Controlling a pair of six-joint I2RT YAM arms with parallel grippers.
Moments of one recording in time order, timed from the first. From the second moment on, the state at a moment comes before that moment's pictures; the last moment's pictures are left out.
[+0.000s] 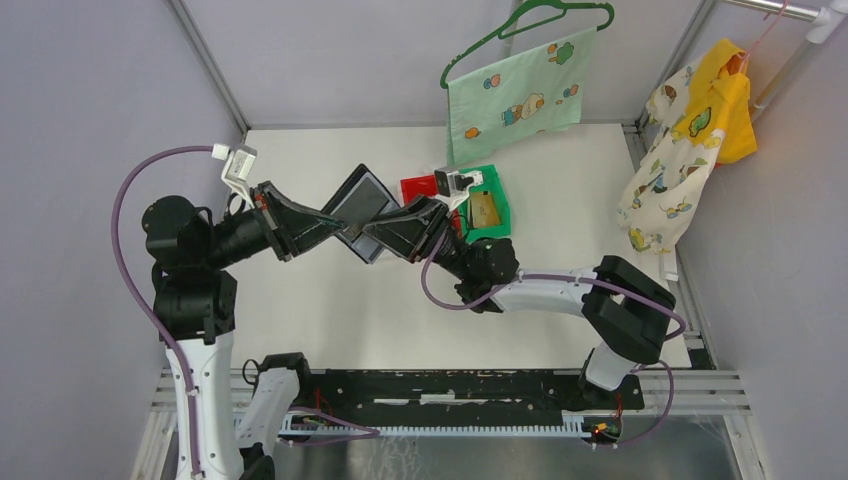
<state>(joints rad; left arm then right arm) 0.09 0.76 1.23 -0.43 1.16 -0.65 1.06 1.66 0.93 1.55 -0.17 1.24</state>
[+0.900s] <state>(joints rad) 0.09 0.75 1.21 -0.42 1.21 -0.68 1.07 1.69 0.94 1.55 -0.17 1.21</state>
